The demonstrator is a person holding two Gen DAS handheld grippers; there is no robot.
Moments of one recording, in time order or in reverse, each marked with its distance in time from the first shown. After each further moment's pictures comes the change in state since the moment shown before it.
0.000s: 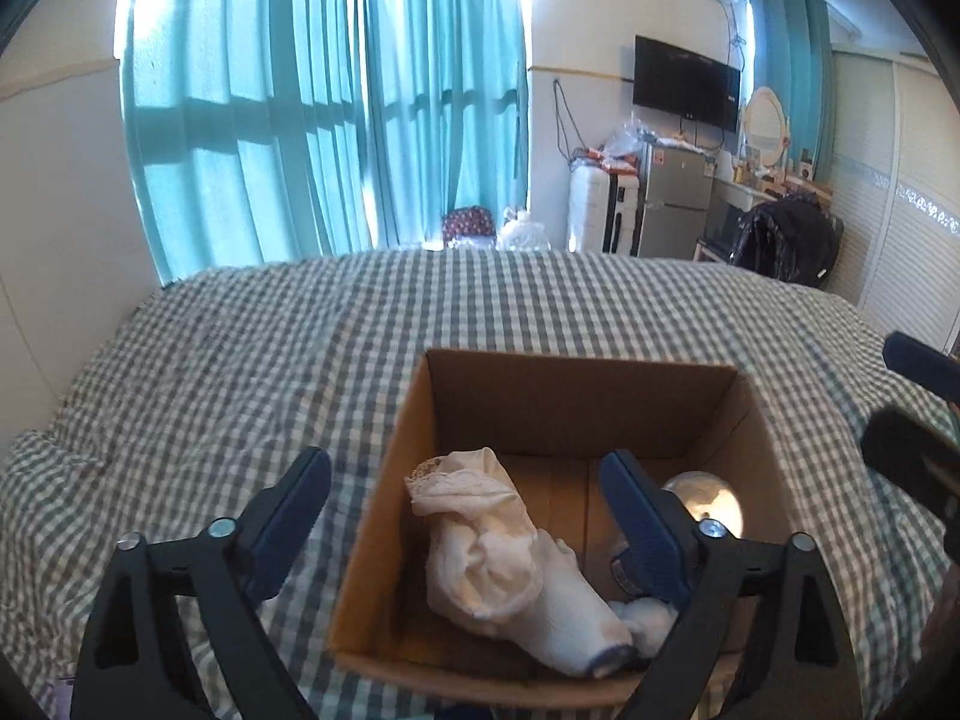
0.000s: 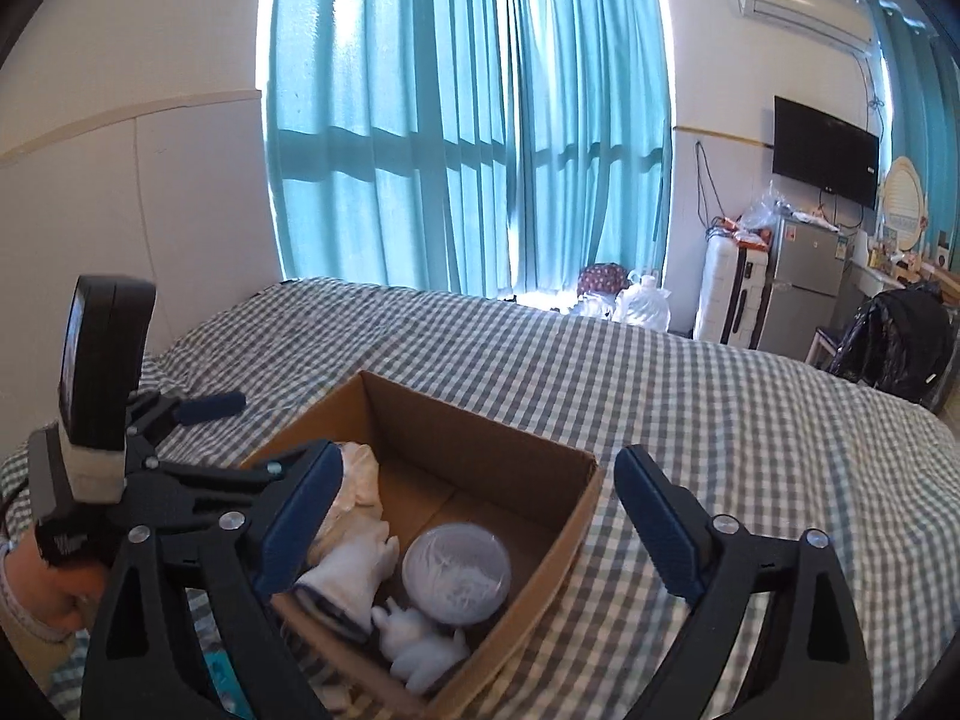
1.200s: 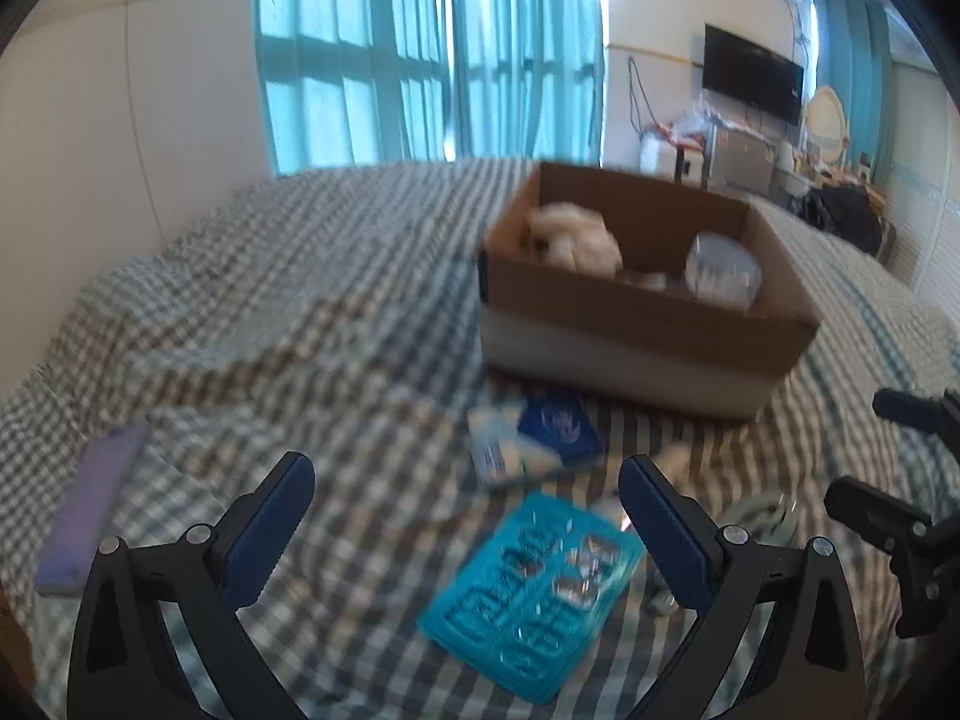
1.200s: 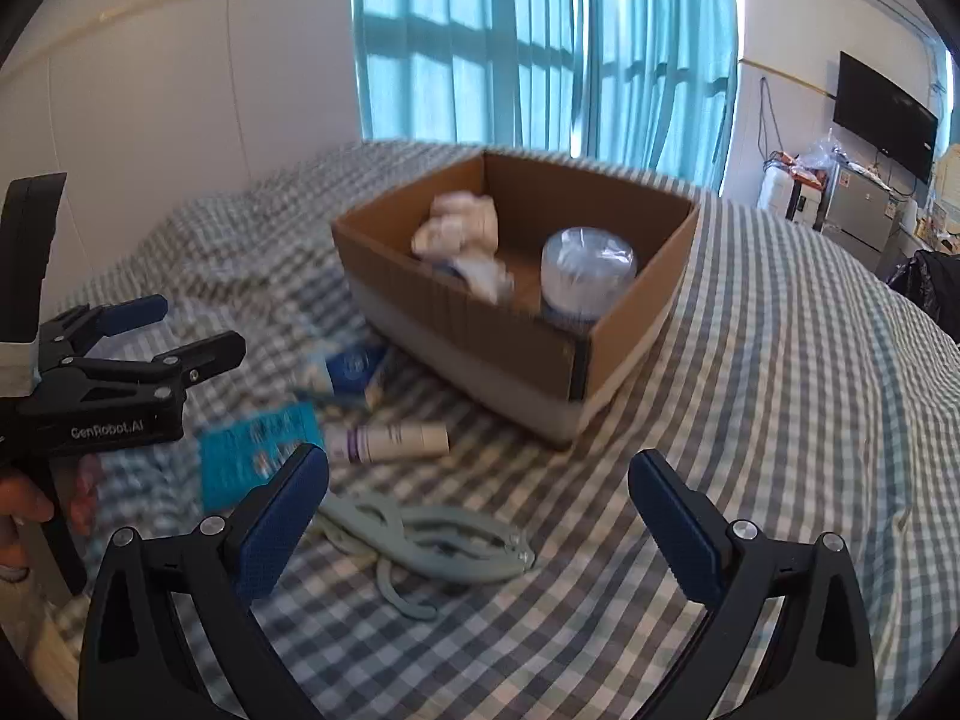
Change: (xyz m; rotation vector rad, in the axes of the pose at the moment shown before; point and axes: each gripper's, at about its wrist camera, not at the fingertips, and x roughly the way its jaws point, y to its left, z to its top) left arm -0.077 0.023 -0.164 -0.107 0.112 0.138; right arm -0.030 0.059 -0.153 -0.098 0.271 0.105
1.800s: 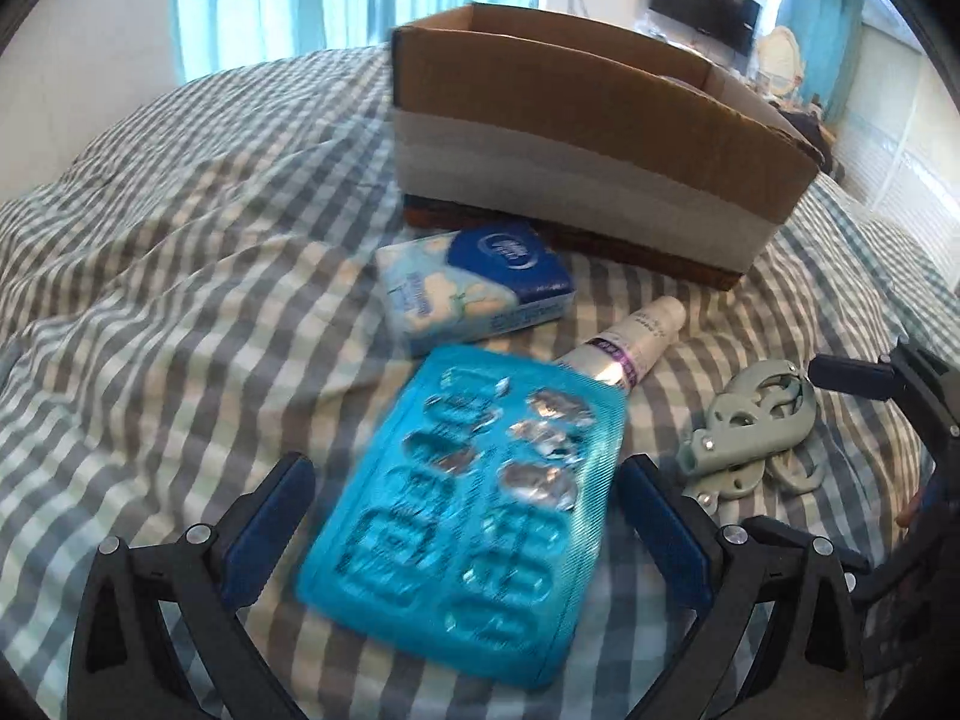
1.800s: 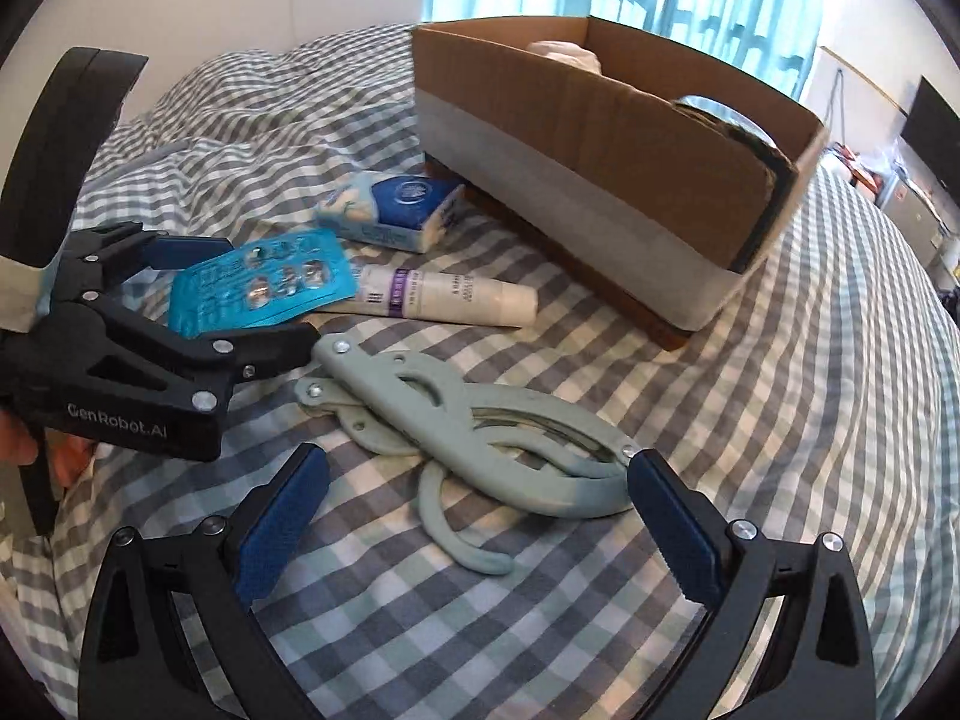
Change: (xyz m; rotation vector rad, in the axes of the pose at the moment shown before) left arm 0.050 -0.012 -0.040 0.062 0.188 -0.186; right arm 0.051 0.034 -0.038 -0.141 0.184 0.010
